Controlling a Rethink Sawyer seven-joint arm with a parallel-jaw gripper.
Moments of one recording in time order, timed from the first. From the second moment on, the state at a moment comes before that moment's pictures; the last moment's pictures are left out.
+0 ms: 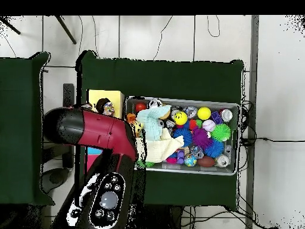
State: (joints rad) arm 0.30 -0.56 -0.33 1.48 0.48 0.66 2.62
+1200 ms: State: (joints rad) arm 0.33 -0.56 -0.35 1.37 0.47 0.80 2.62
